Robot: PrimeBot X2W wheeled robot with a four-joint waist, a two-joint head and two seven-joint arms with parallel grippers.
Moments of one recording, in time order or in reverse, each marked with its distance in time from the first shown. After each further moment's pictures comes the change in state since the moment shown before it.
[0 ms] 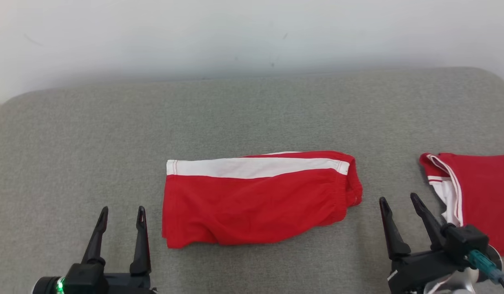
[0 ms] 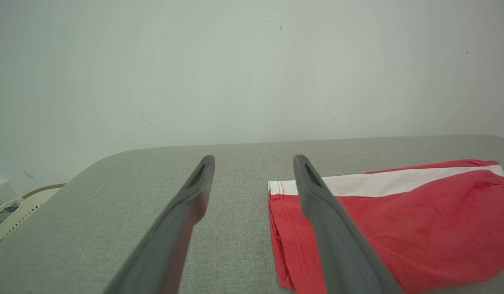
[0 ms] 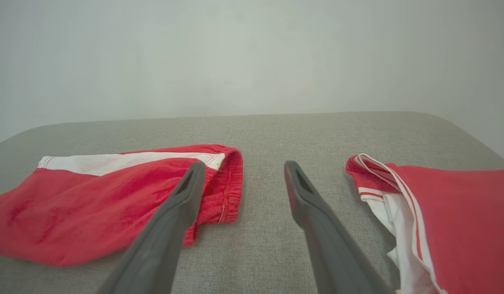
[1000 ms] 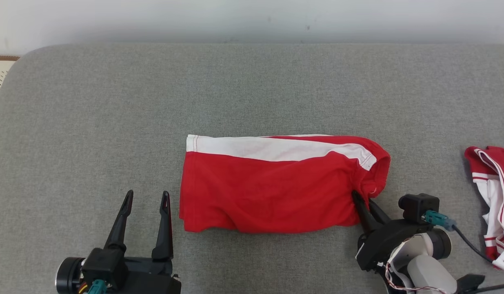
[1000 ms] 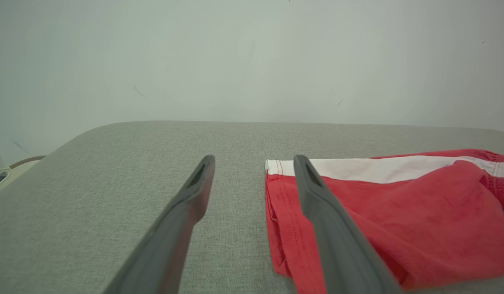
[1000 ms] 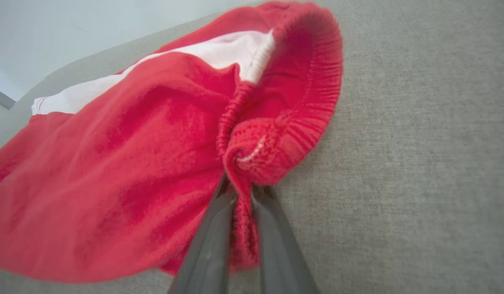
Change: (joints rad) left arm -0.065 -0.098 -0.002 0.026 0.040 -0.073 -0.002; right arm -0.300 0.016 0.177 0.456 0.228 0.001 0.045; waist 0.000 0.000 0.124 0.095
